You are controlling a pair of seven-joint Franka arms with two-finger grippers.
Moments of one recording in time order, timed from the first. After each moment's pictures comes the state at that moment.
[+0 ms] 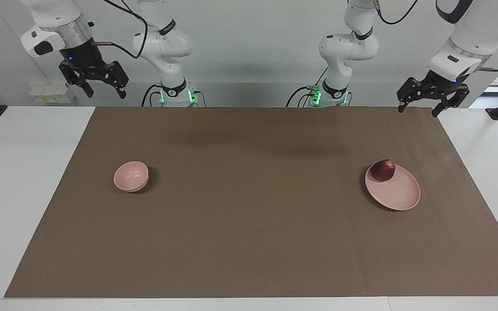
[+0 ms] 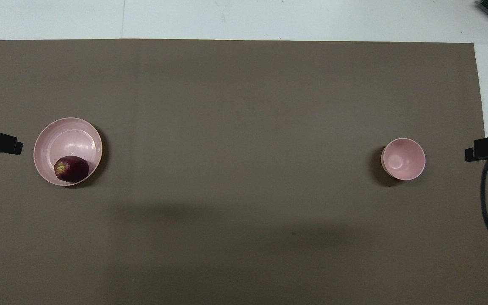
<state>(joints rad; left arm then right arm) -0.08 -0.02 0.06 -1.53 -0.02 1.50 0.20 0.04 -0.09 -0.09 -1.56 0.03 1.47 0.07</state>
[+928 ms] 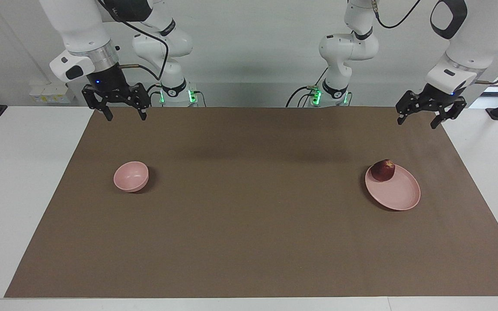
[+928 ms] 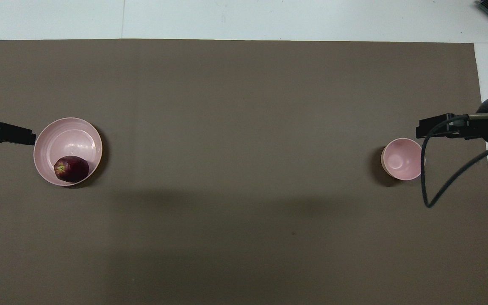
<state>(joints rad) -0.06 -0.02 0.06 -1.71 -0.02 1.75 0.20 0.12 -0.02 -0.08 -1.61 0.03 1.67 0.07</state>
